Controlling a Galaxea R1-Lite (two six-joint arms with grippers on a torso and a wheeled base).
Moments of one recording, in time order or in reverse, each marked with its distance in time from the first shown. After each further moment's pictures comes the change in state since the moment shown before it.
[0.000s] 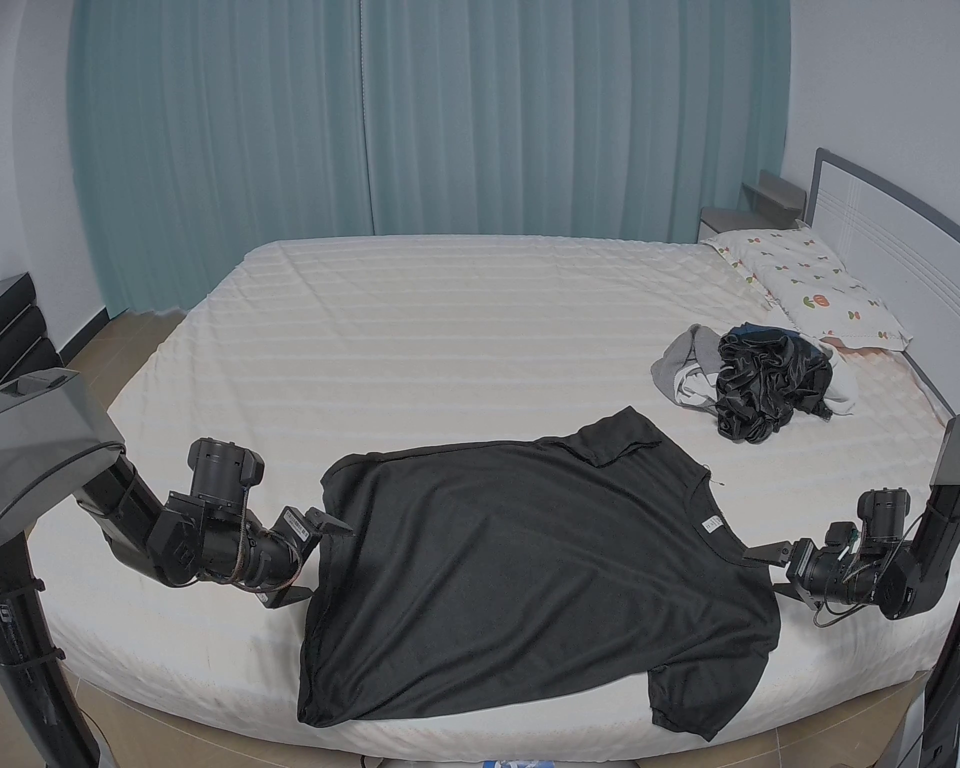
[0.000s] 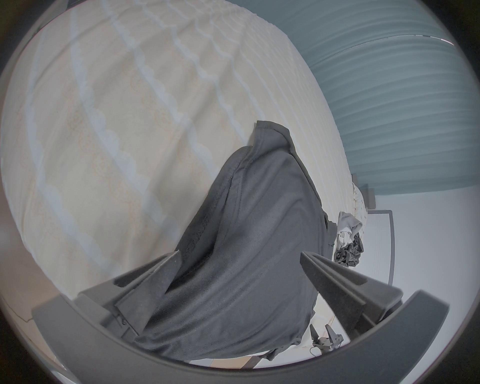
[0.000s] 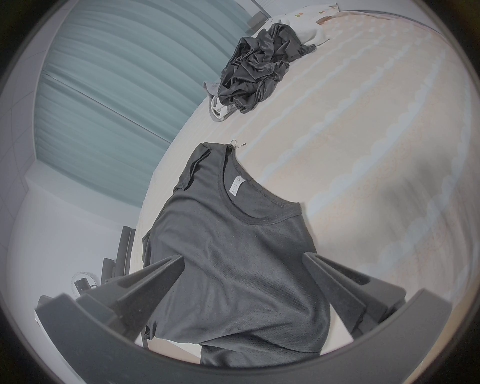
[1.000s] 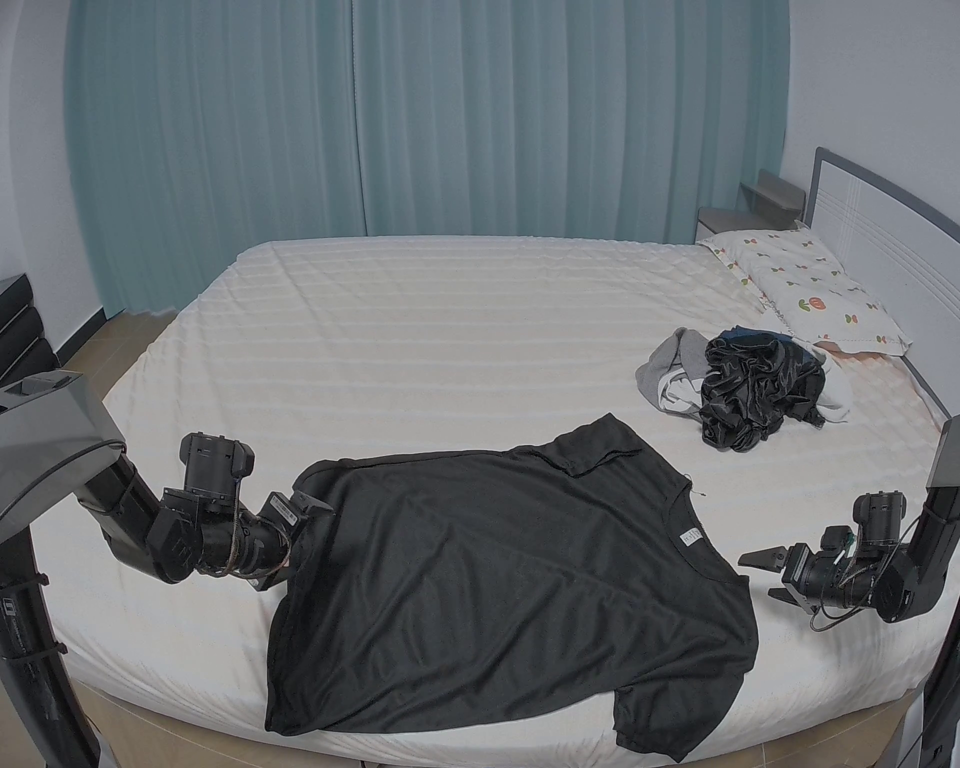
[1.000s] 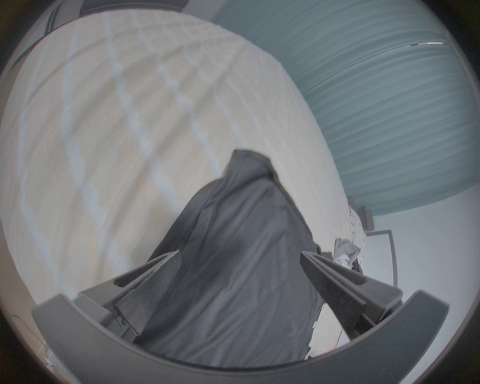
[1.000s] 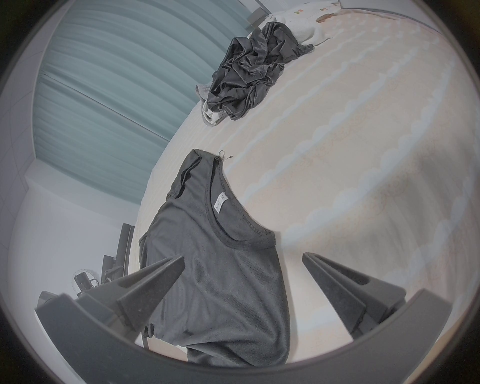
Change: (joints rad) left arm 0.034 0.028 -0.020 -0.115 0.128 0.002; right arm 0.011 0.007 0.010 0.000 -0.001 -0.005
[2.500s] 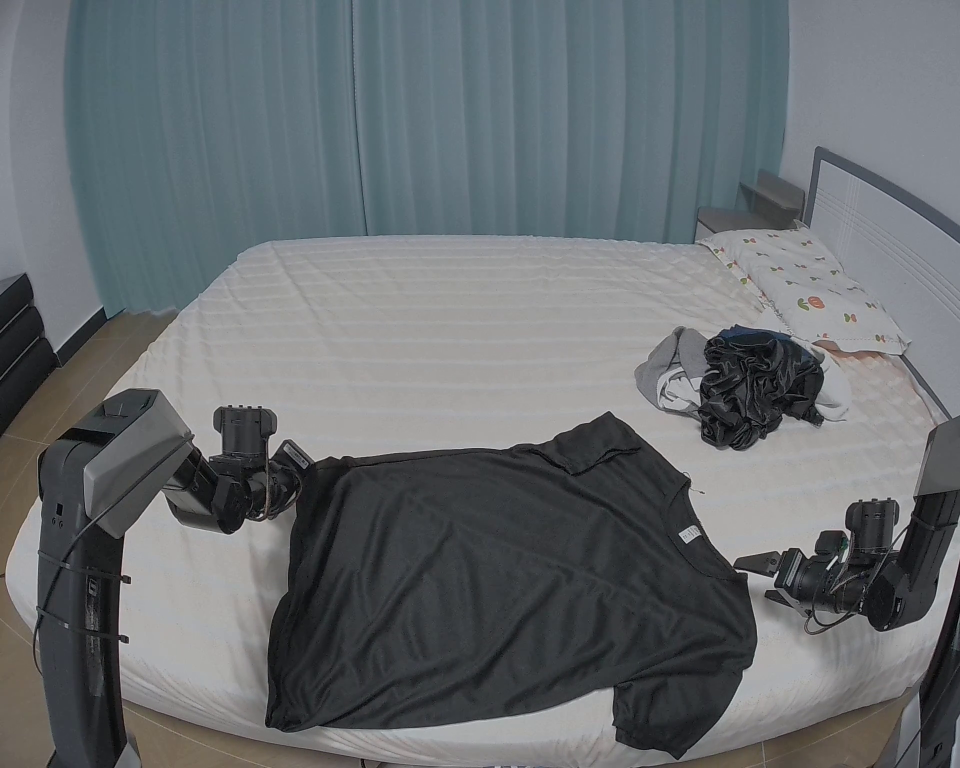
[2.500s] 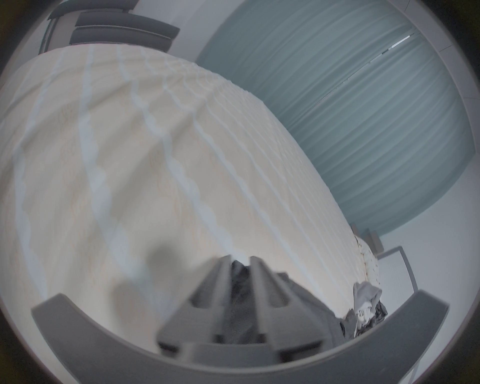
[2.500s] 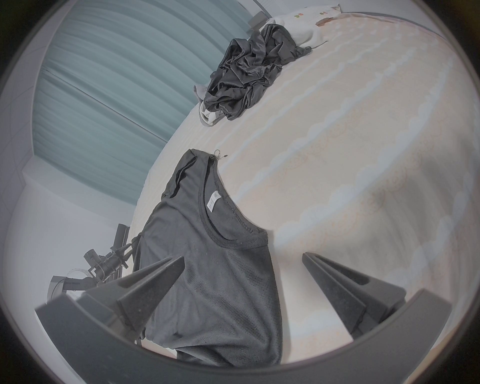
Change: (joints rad) left arm 0.099 0.411 -0.578 -0.028 0.138 0.152; right arm 0.021 0.061 0.016 -0.098 -0.044 0.005
